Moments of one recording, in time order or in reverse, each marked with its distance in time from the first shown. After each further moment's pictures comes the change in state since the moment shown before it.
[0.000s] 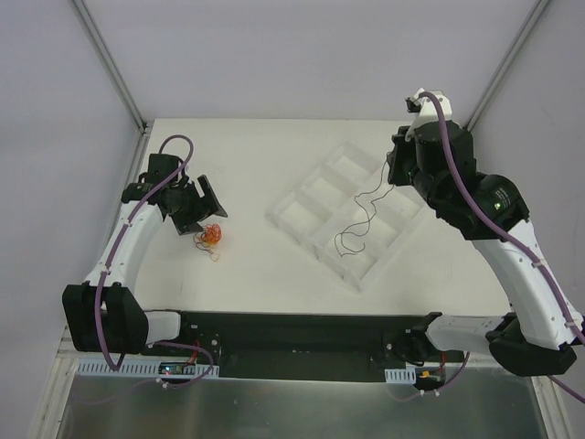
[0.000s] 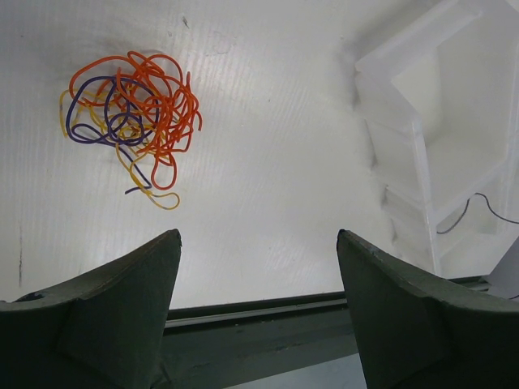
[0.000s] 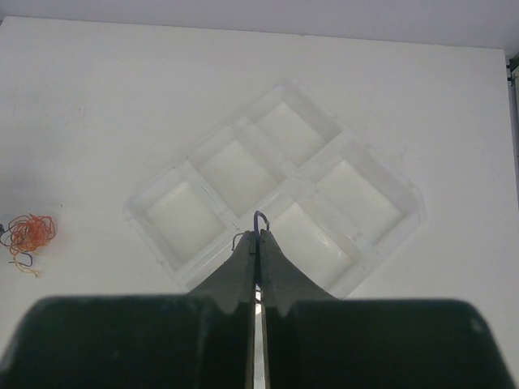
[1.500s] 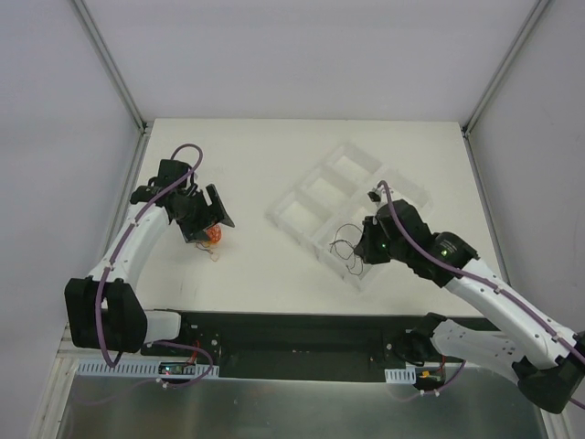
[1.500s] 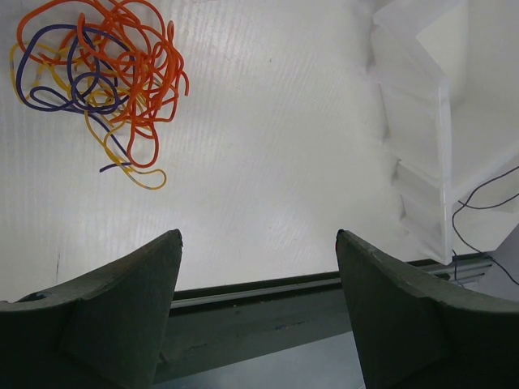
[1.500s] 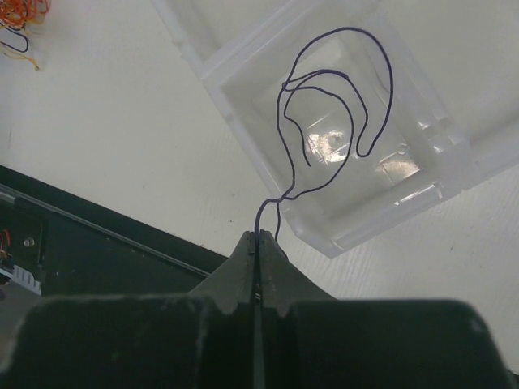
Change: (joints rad) left arm -0.053 0.004 -0.053 -0.008 0.025 -0.026; right arm 0.075 -0.282 -0.837 0.200 -0.367 0.277
